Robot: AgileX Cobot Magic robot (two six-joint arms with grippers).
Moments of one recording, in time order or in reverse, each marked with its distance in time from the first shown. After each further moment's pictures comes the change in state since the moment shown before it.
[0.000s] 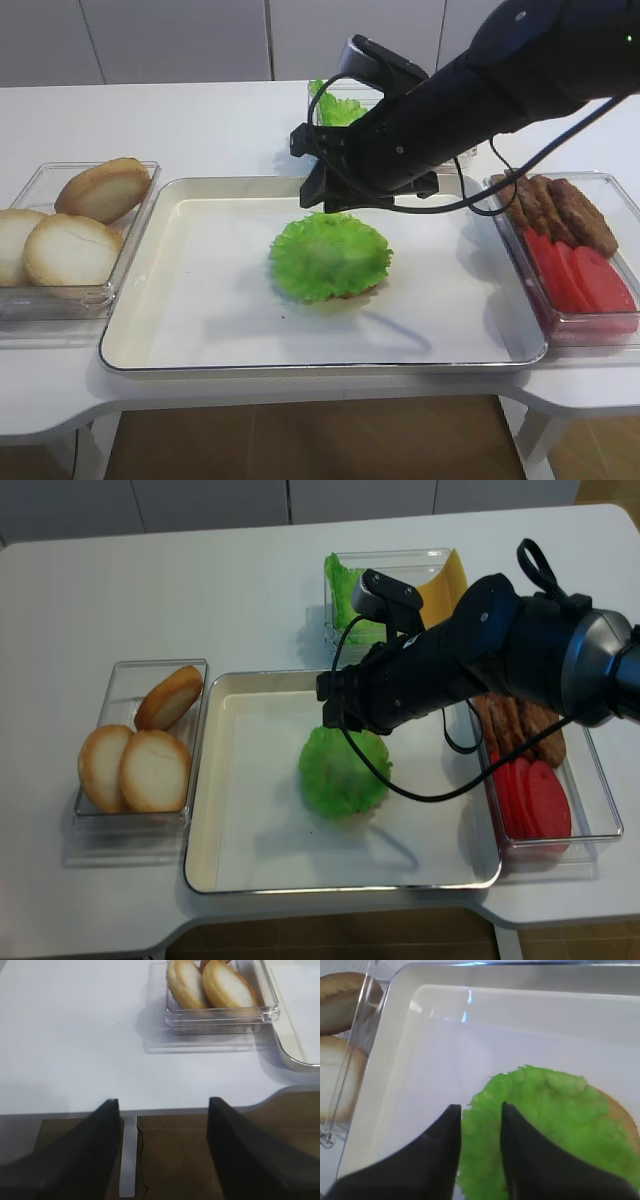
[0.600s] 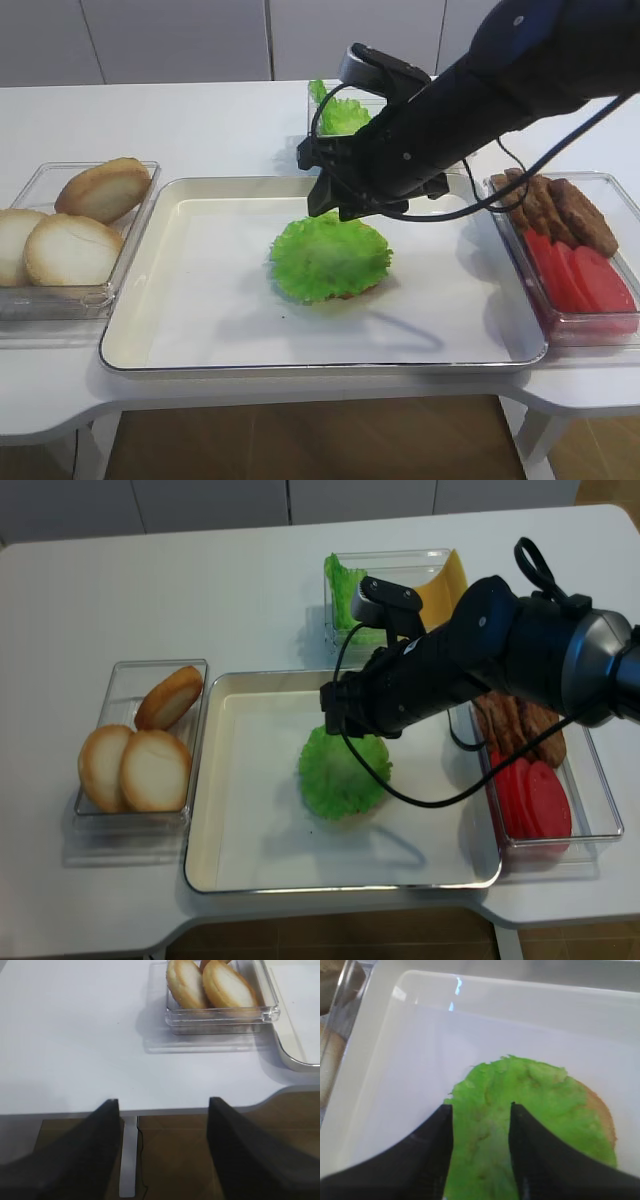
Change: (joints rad) left arm 0.000 0.000 0.000 0.000 0.000 0.000; right arm 0.000 -0.002 0.000 -0.130 0.015 0.063
